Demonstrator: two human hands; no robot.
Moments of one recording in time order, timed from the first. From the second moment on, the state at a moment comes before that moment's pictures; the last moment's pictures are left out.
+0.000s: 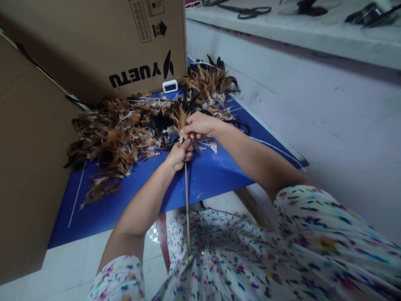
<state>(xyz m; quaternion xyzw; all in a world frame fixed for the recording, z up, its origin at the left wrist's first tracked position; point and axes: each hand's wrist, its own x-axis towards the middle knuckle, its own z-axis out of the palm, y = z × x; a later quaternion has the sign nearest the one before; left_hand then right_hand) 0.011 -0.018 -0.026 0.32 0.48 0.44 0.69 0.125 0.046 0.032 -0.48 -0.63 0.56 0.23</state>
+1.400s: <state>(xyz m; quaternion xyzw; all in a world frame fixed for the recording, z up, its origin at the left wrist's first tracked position) 0.004 -0.015 -0.019 0.36 0.43 0.44 0.70 0.169 -0.005 0.007 -0.53 -0.71 0.42 0.18</state>
